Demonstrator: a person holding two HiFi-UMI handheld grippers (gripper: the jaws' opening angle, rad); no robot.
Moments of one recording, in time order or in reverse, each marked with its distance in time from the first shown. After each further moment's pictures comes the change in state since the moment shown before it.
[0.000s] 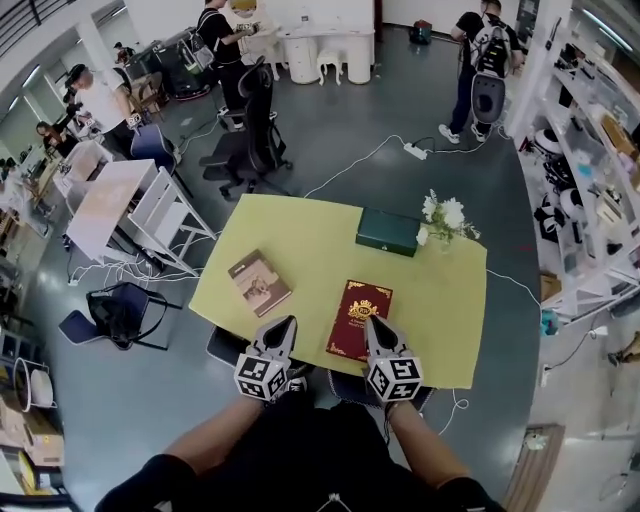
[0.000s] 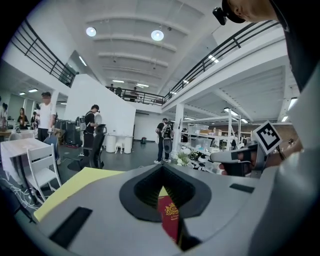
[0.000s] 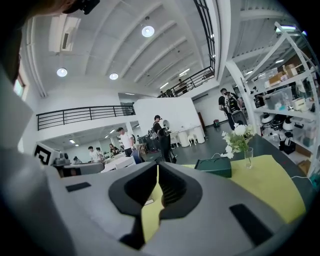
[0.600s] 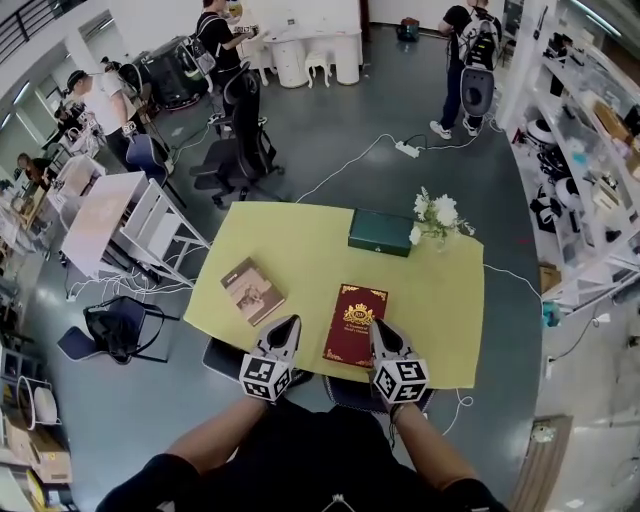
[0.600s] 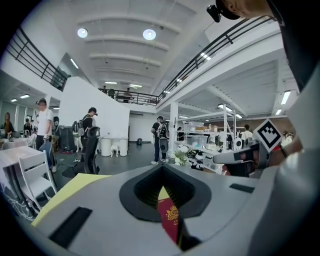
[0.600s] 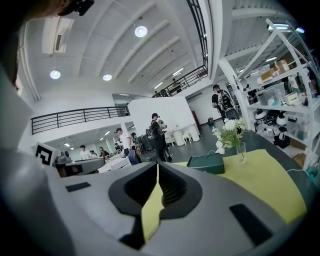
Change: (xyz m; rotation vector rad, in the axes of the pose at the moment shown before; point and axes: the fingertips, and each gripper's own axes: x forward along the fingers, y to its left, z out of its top) left arm 0.038 -0.013 -0.005 0.079 0.003 -0.036; right arm -0.003 -0.041 -0.018 0.051 0.006 -0.047
